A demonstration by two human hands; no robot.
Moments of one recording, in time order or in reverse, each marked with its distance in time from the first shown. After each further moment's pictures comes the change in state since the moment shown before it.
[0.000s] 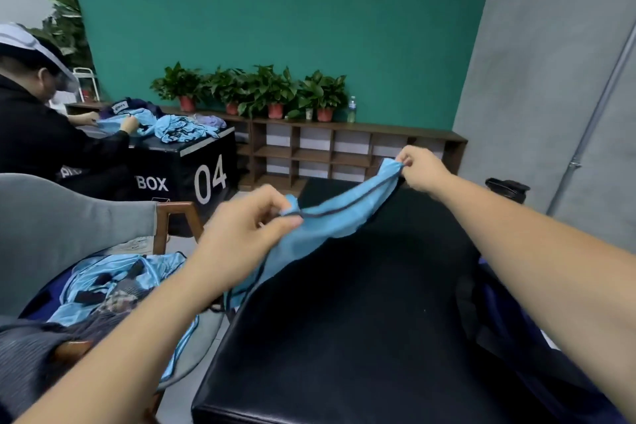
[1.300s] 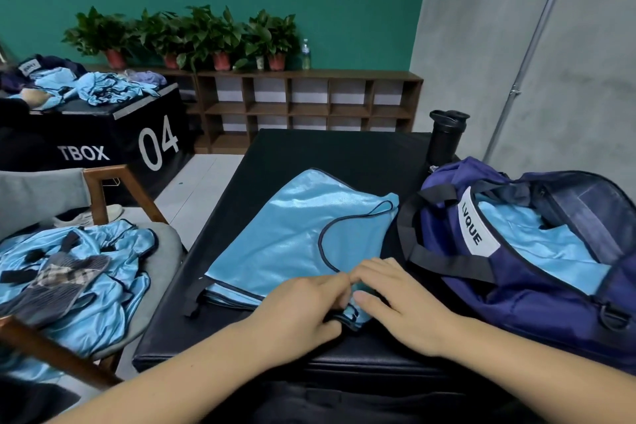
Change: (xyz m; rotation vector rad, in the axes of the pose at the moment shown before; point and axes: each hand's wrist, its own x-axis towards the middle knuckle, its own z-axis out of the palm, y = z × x) left_hand -0.105 -0.002 0.182 0.278 -0.649 0.303; right_hand -0.328 0.092 0.030 0.105 -0.400 -0.517
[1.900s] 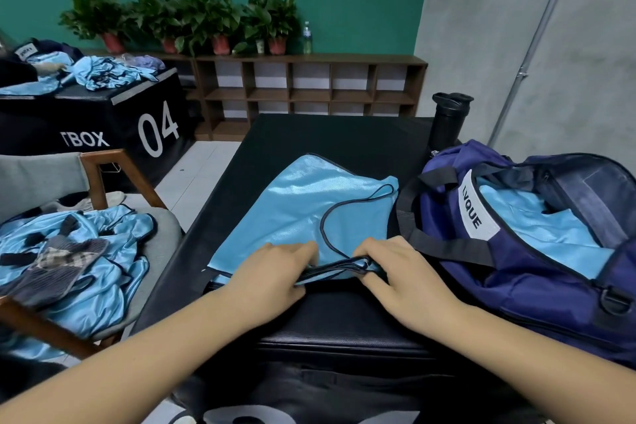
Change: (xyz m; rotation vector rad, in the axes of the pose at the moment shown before) left_hand 0.001 -0.030 -0.008 0.254 -0.024 -0.204; right_hand -0.007 0.005 0.001 -0.119 0.172 0.097
